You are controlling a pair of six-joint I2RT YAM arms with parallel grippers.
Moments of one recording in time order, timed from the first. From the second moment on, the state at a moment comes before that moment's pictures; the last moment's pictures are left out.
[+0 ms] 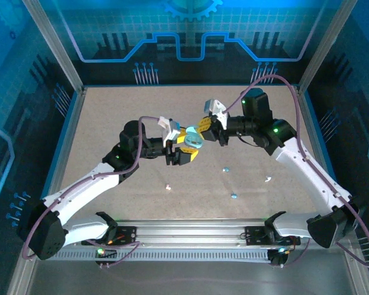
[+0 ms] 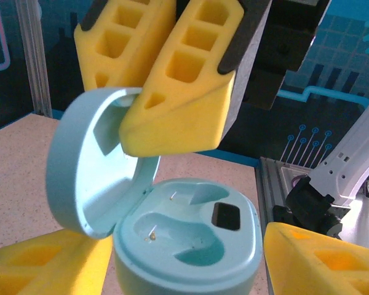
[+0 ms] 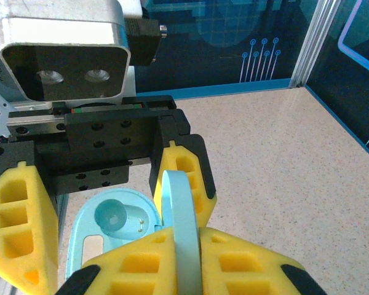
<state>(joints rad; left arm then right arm) -0.57 1.18 0.83 0.27 0.76 -0.10 0.49 1.28 1.35 -0.58 -0.76 -0.41</state>
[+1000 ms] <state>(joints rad) -0.58 1.19 0.76 0.33 0.72 -0.11 0.44 1.27 1.37 -0.57 -0.72 -0.19</state>
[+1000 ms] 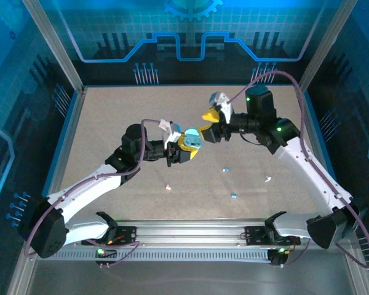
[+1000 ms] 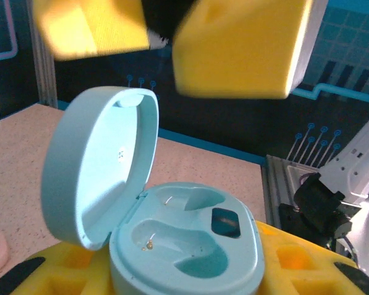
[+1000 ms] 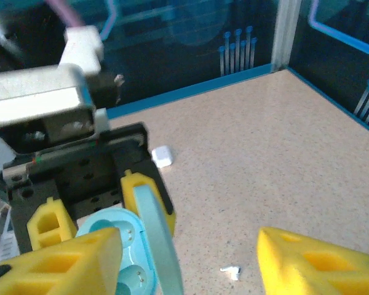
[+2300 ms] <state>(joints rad) -0.57 1.13 0.62 0.61 0.52 -0.17 0.33 1.34 0.69 -0.77 -0.31 0.65</state>
